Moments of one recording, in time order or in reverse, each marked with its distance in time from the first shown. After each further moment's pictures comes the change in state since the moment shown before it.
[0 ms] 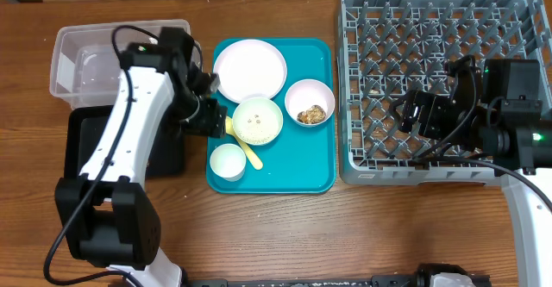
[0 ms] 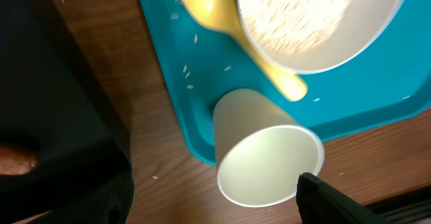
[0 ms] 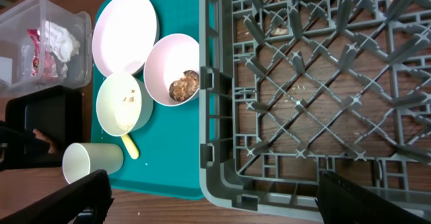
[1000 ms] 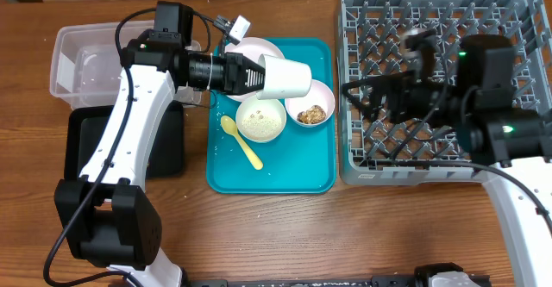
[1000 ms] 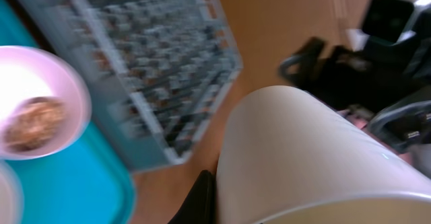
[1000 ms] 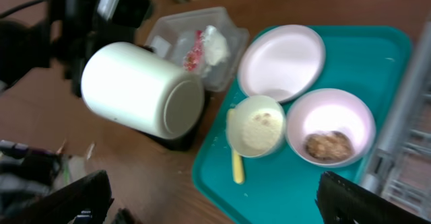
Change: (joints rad) left arm -0.011 0.000 0.053 0.410 1.102 -0.100; right arm 0.168 0.040 0.005 0.352 -0.393 0.001
